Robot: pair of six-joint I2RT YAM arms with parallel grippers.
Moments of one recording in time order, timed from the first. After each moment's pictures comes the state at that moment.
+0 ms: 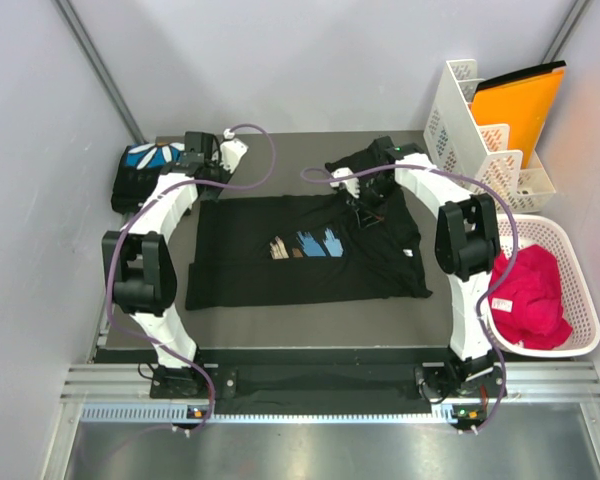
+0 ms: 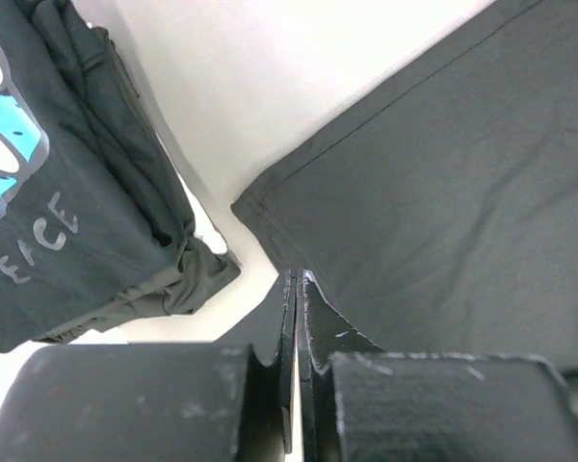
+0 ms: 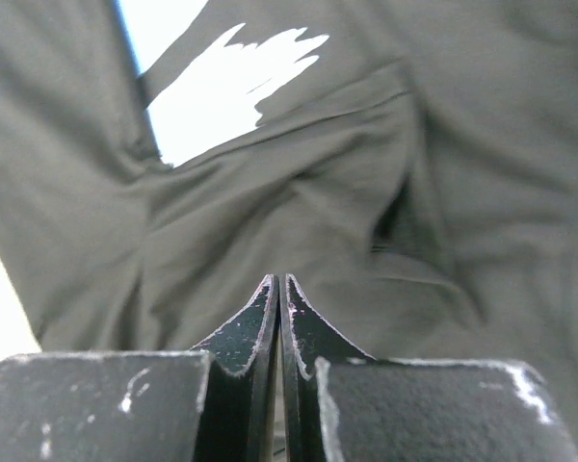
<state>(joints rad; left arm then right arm) -0.10 1.79 1.49 -0.55 0.01 0.55 0.35 2.16 1.85 -1.09 -0.53 -0.96</state>
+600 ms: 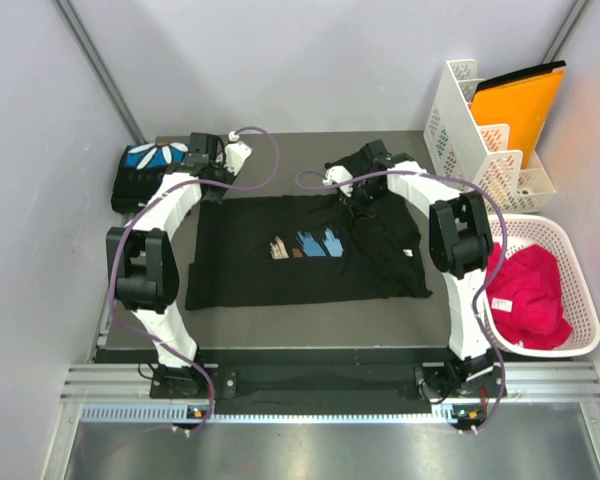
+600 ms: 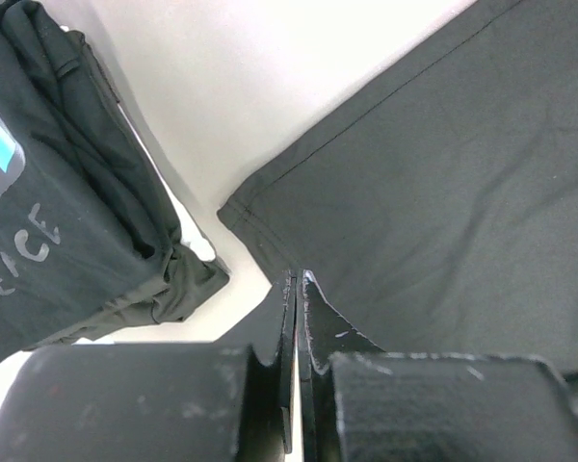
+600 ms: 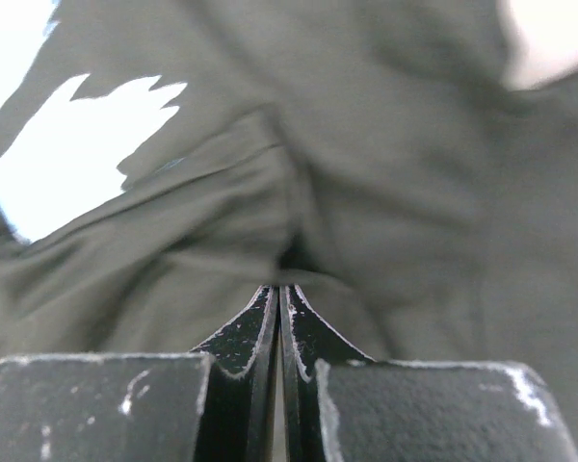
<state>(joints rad) -0.12 1.82 1.49 -0.55 0.01 0.55 0.37 2.20 1.79 -0.85 -0.43 -0.89</state>
